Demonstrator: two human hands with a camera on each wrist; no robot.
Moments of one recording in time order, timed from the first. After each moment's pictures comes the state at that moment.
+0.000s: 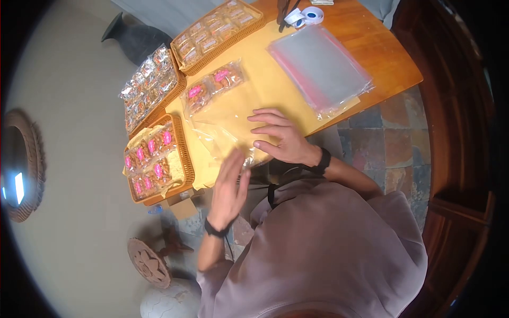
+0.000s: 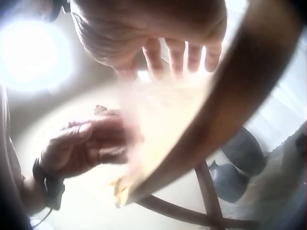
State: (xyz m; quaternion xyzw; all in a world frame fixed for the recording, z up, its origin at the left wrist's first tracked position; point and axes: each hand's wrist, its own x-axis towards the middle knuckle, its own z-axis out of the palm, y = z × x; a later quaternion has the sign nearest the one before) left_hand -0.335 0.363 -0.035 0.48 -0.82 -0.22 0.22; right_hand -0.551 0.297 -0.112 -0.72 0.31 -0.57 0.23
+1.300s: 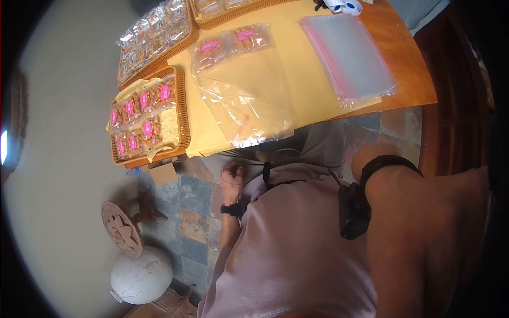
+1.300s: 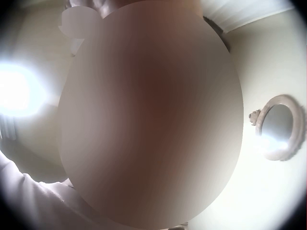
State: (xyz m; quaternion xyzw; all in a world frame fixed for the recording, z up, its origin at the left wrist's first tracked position) left_hand -0.251 0.450 -0.273 0.72 -0.47 -0.43 0.27; right_hand -0.623 0.382 0.125 -0.29 -0.30 -0.37 0.83
